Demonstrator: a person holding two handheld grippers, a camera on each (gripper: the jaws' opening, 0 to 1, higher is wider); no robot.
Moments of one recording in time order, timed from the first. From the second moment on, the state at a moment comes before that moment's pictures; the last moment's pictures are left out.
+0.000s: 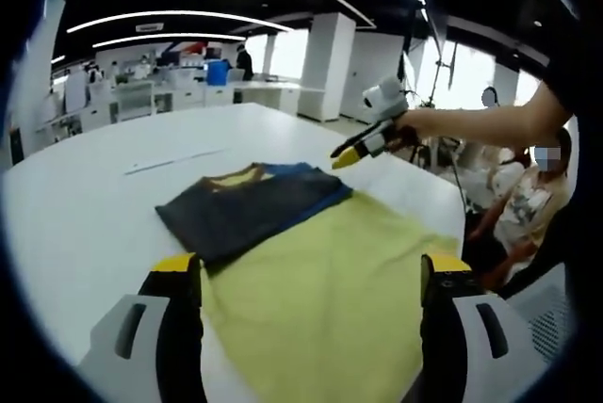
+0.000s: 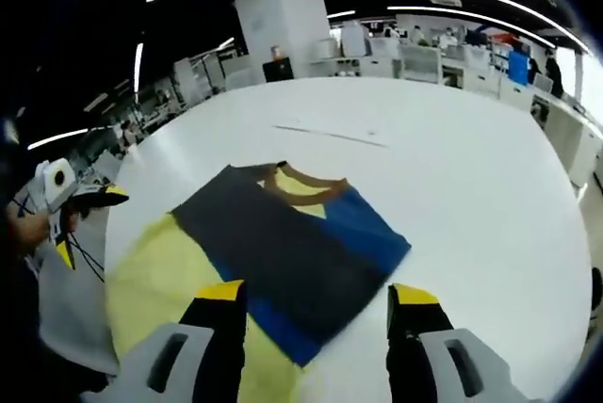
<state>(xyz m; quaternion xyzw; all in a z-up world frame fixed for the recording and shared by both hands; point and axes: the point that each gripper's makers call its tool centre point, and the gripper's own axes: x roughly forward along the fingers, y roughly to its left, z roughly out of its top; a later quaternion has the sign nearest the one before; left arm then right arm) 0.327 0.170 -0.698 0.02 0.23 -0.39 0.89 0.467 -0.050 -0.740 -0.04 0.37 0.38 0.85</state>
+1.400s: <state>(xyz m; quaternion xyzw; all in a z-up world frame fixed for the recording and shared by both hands) 0.246 0.199 -0.751 0.13 0.30 -0.45 0.83 0.241 -0.040 -0.769 -0.18 0.43 0.49 0.73</state>
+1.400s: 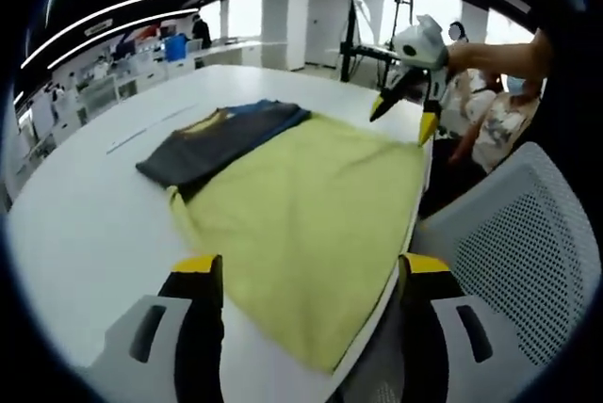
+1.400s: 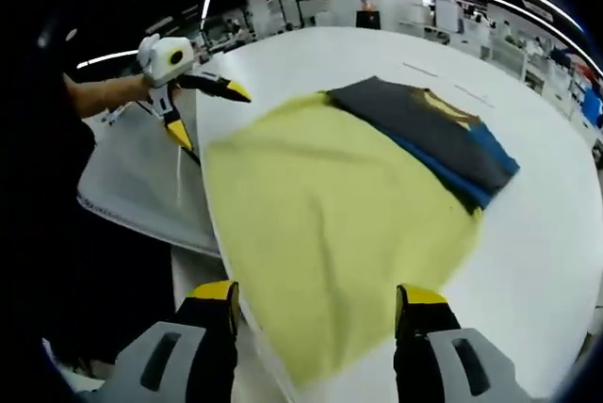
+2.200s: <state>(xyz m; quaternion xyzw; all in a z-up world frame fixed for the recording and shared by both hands) 0.218 0.213 -0.791 0.22 0.35 -0.46 0.78 0.211 -0.067 -0.800 -0.29 0.46 0.49 0.69</state>
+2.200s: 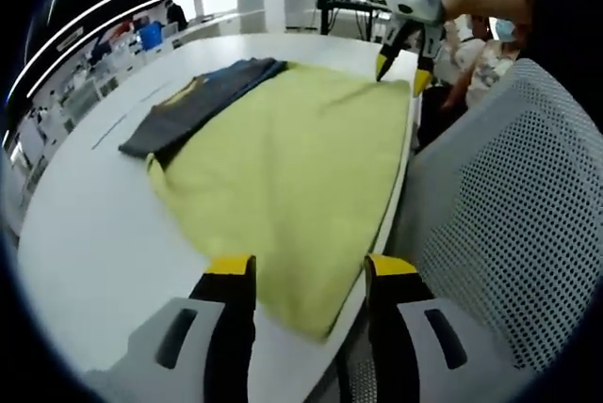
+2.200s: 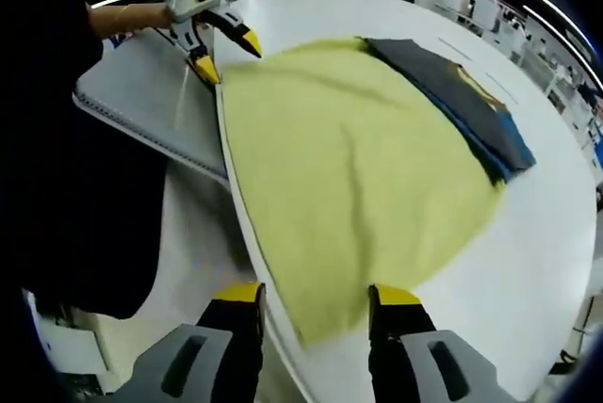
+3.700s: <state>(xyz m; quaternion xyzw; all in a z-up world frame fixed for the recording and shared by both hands) 0.223 0.216 -0.802 0.28 0.38 -0.44 0.76 0.232 -0.078 -0.805 -0.32 0.44 0.46 0.71</state>
